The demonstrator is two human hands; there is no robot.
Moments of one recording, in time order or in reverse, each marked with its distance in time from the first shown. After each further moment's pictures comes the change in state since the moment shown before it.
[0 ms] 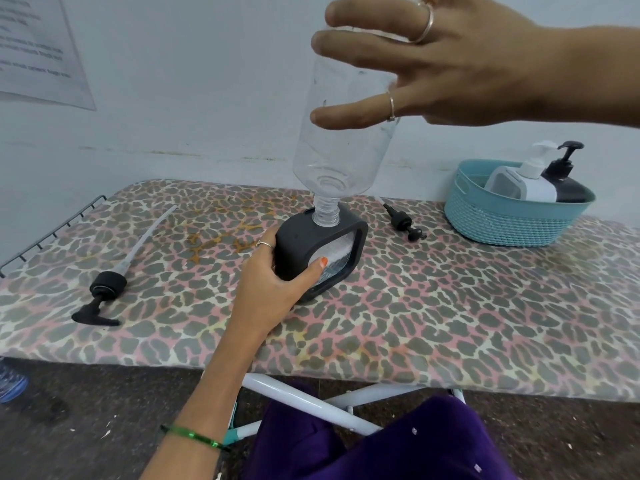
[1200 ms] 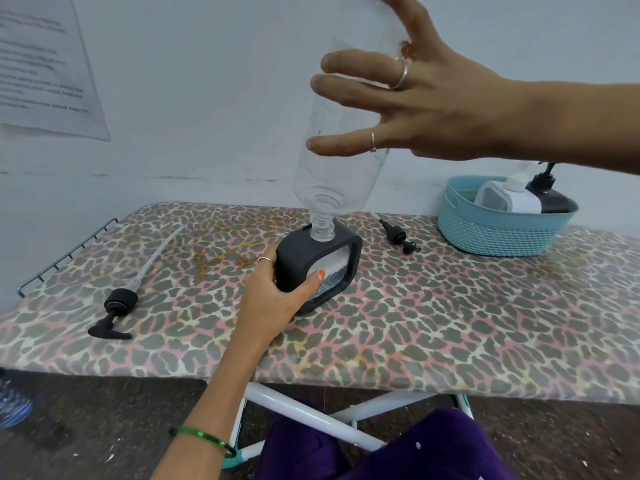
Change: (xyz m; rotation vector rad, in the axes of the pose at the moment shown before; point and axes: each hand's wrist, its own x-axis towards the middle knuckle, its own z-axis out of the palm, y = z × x) left_hand -0.001 0.002 0.001 -0.030 0.000 -0.013; right_hand 0.002 -0.017 -0.013 -0.434 -0.074 0.107
